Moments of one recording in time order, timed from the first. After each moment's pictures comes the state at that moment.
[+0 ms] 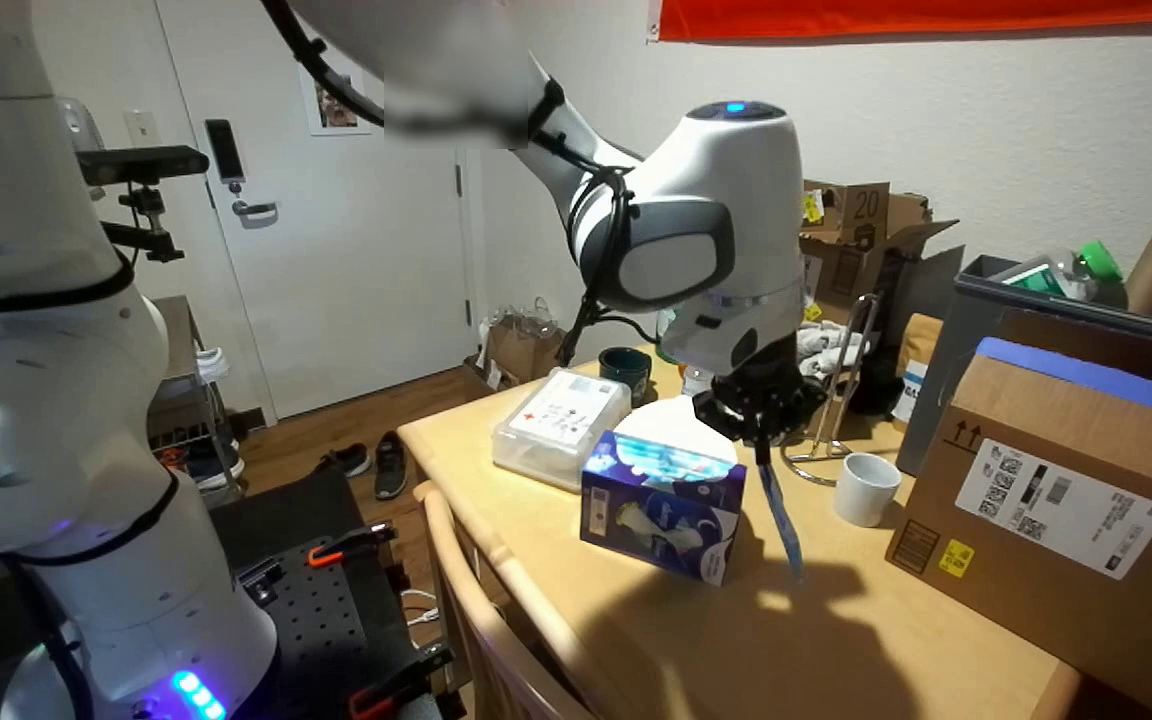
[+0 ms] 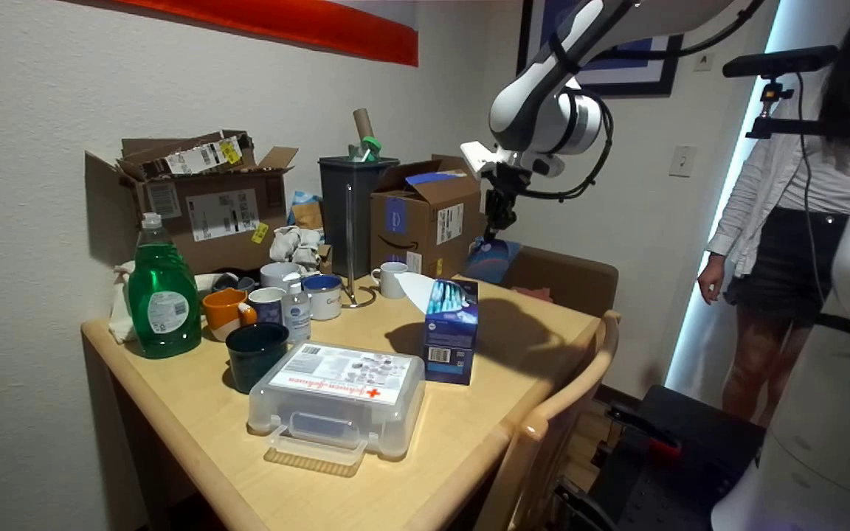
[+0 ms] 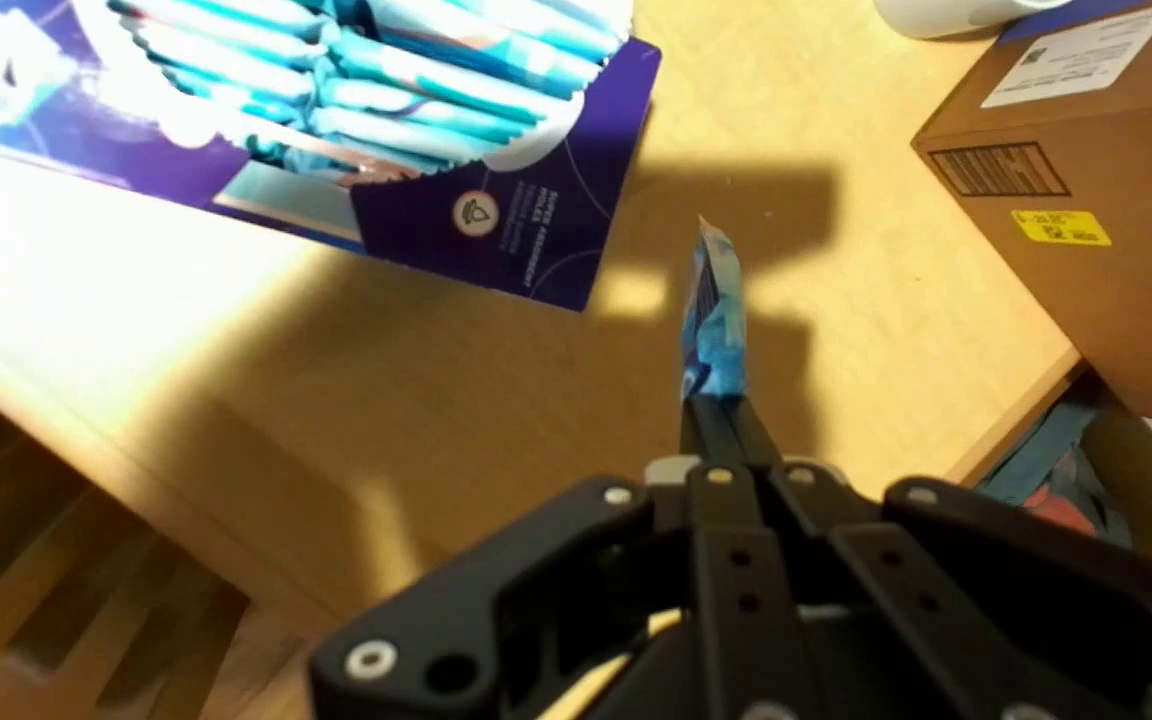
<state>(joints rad) -0.19 0.05 -0.21 -2.32 0.12 2.69 1.73</state>
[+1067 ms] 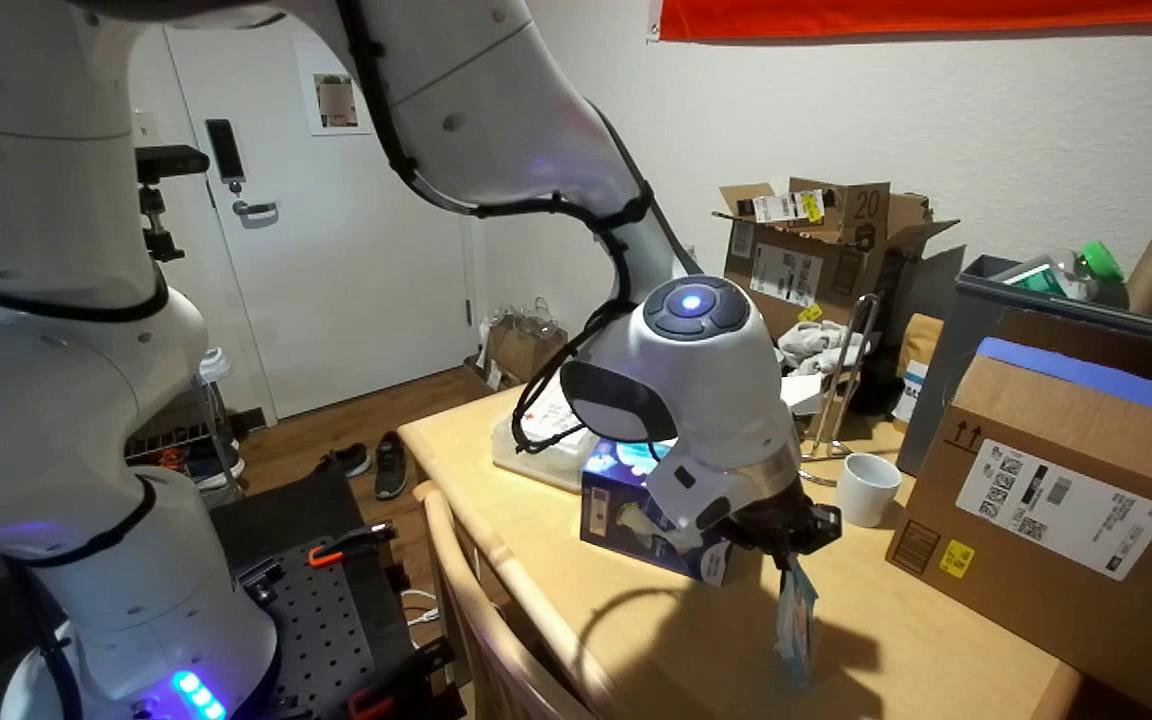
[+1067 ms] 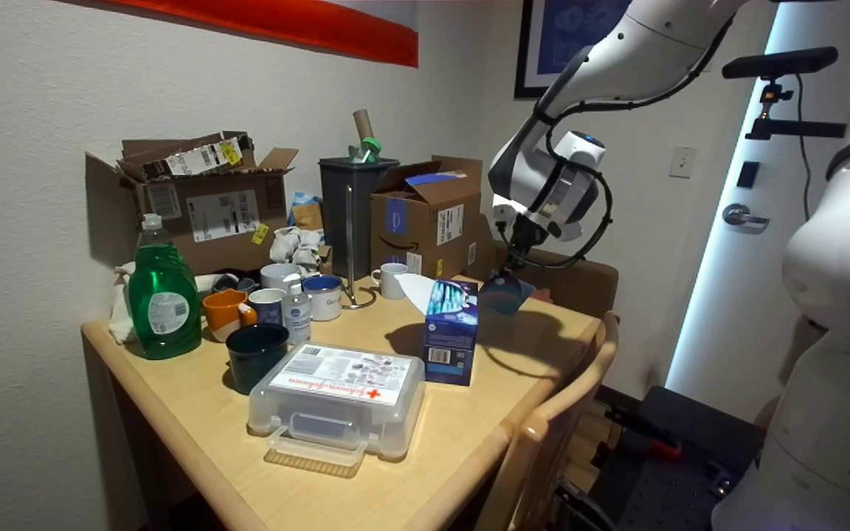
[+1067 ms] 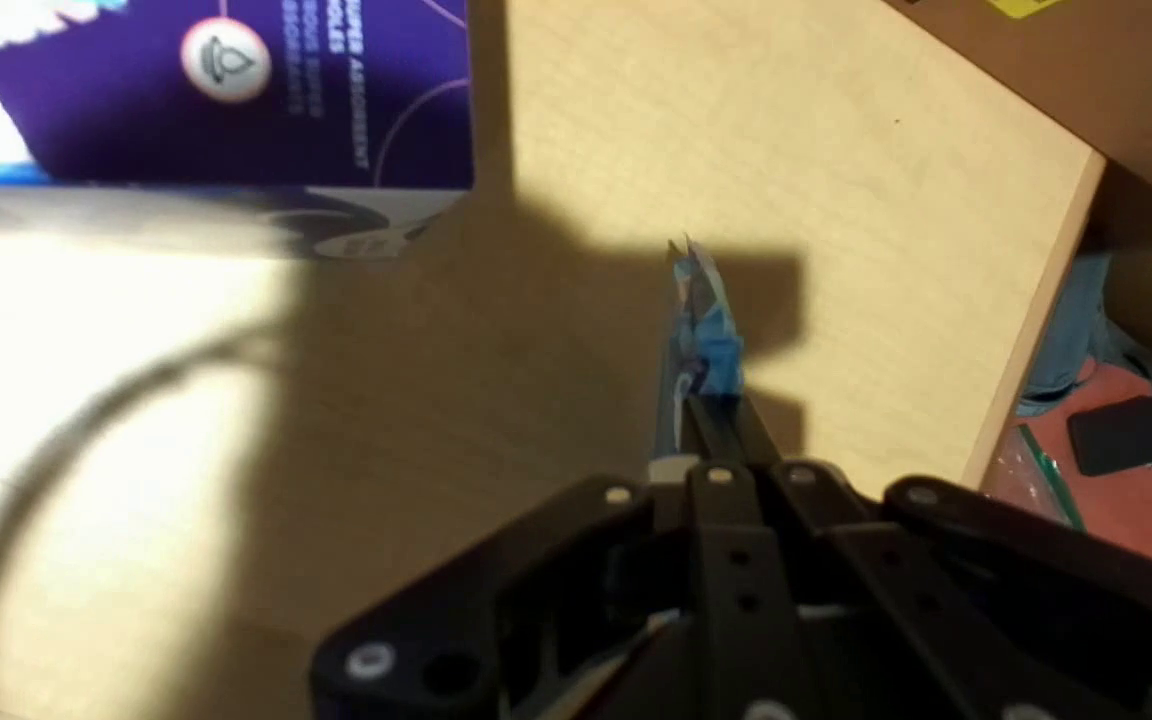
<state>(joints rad) -0.57 0.27 0.14 -2.36 0.77 3.11 1.32</state>
